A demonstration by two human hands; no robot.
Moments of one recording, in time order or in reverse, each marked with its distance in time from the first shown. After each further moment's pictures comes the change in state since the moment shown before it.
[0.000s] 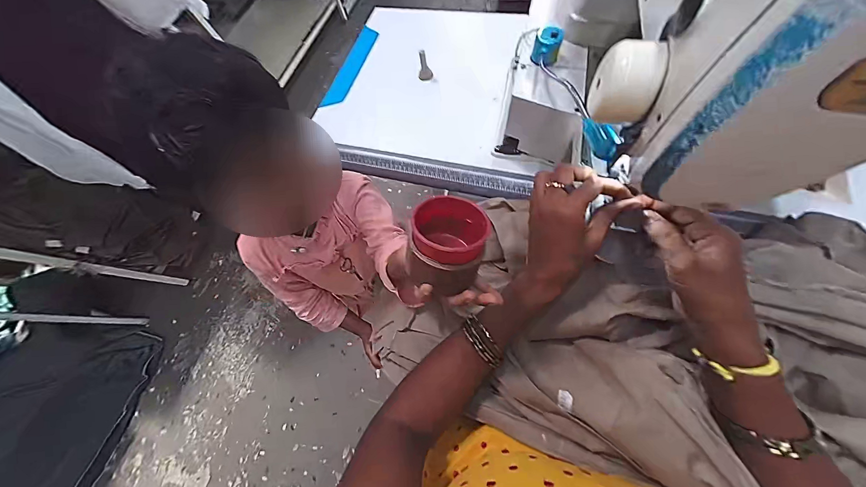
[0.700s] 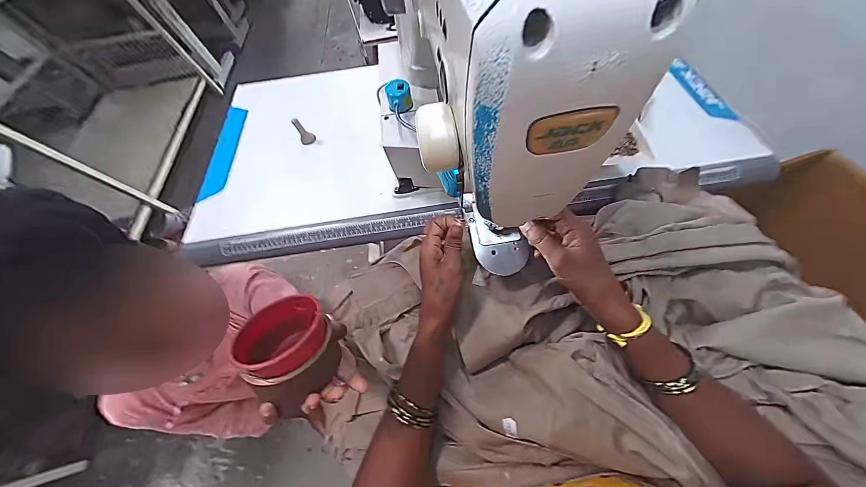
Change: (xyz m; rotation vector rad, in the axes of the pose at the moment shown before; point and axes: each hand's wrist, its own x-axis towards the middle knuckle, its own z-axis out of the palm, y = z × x) left_hand -0.012 -0.029 -0.011 -0.499 -0.154 -0.544; right_hand -0.004 -0.002 0.001 0.163 0.064 0.064
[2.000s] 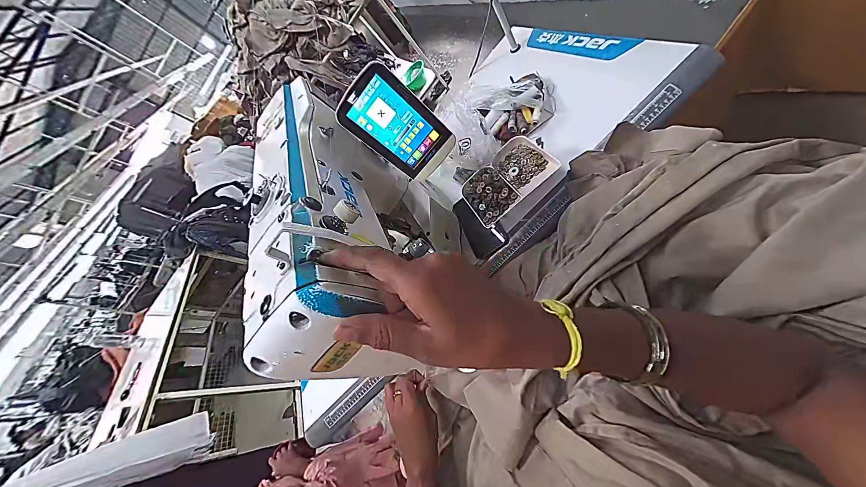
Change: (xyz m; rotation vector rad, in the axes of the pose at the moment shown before) left_hand 0.001 -0.003 -0.102 1.387 -0.119 0.598; right_hand 0.044 -0.120 -0.037 0.119 -0.031 -0.482
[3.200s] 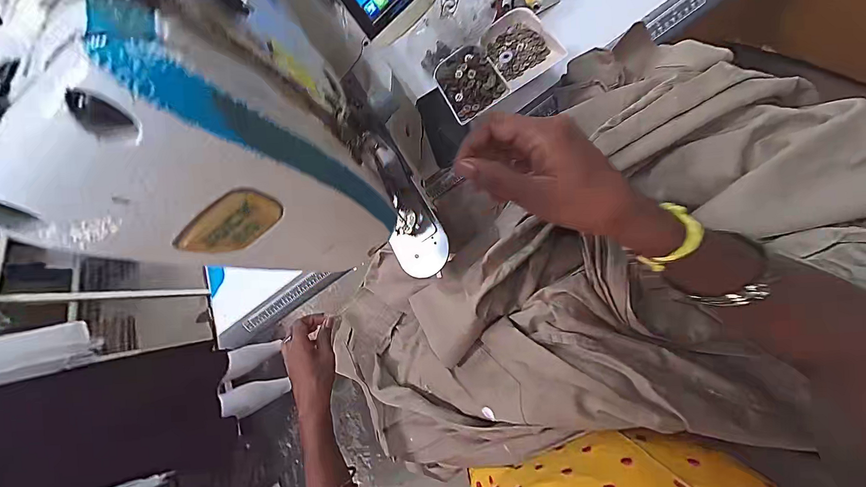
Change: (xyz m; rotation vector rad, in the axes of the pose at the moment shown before) left_hand -0.030 -0.070 -0.043 -0.181 -0.326 -0.365; right_hand -0.073 0.057 -0.049 -0.117 -0.019 0.311
